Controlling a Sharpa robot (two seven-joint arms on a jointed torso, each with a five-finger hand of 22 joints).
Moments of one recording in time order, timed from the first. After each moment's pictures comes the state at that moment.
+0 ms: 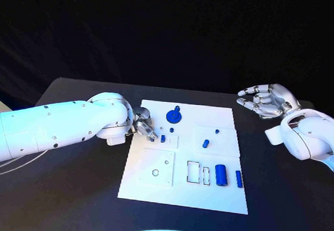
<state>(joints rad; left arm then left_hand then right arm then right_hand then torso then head) 1.24 -0.74 -0.05 1.46 -1.07 0.12 -0.55 1.03 -0.21 0.66 0.14 0.37 0.93 0.04 0.65 0.76 1.33 -0.03 1.28 1.09 1.47 -0.08 1.56 1.31 0.04 1.47 0.04 1.50 1.31 1.30 -0.91 -0.17 1.36 -0.60 -0.45 0.26 1.32 -0.21 0.39 0.23 0.27 0.87 0.15 0.25 0.37 1.30 0.06 1.23 1.21 1.47 -0.03 1.48 1.31 0.04 1.47 0.08 1.36 1.31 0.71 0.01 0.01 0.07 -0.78</state>
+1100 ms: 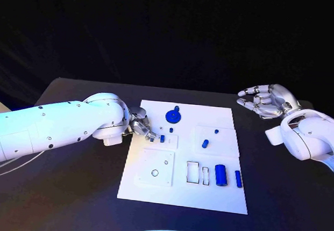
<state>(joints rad) 1.23 -0.77 -0.04 1.47 -1.06 0.11 -0.55 1.02 -0.23 0.38 0.29 0.27 0.94 0.04 0.64 0.75 1.34 -0.02 1.29 1.12 1.47 -0.08 1.56 1.31 0.04 1.47 0.04 1.50 1.31 1.30 -0.91 -0.17 1.37 -0.60 -0.45 0.26 1.32 -0.21 0.39 0.23 0.27 0.87 0.15 0.24 0.37 1.30 0.06 1.23 1.21 1.47 -0.03 1.48 1.31 0.04 1.47 0.08 1.36 1.31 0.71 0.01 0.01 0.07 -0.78</state>
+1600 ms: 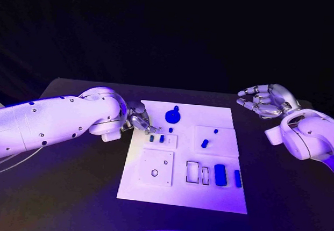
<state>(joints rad) 1.24 -0.79 0.00 1.51 -1.05 0.10 -0.55 1.02 -0.22 0.34 0.29 0.26 0.92 0.05 0.64 0.75 1.32 -0.02 1.27 1.09 1.47 -0.08 1.56 1.31 0.04 1.47 0.04 1.49 1.31 1.30 -0.91 -0.17 1.37 -0.60 -0.45 0.26 1.32 -0.21 0.39 0.23 0.27 0.87 0.15 0.24 0.37 1.30 0.06 1.23 1.21 1.47 -0.03 1.48 1.31 0.04 1.47 0.08 1.36 1.31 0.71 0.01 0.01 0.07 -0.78</state>
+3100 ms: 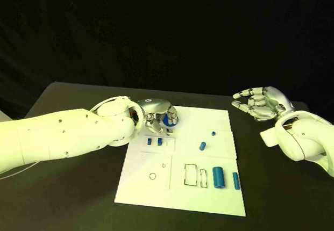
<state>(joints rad) 1.22 -0.66 -0.07 1.40 -1.42 -0.20 -0.03 1.53 -0.22 0.30 0.29 0.18 0.77 0.15 0.43 0.33 0.81 0.12 0.59 0.20 1.07 0.05 1.26 0.76 0.17 1.00 0.15 0.85 0.70 1.30 -0.91 -0.17 1.36 -0.59 -0.45 0.26 1.32 -0.21 0.39 0.23 0.27 0.87 0.15 0.24 0.37 1.30 0.06 1.22 1.20 1.47 -0.03 1.47 1.31 0.04 1.47 0.08 1.36 1.31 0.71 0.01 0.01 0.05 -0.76</state>
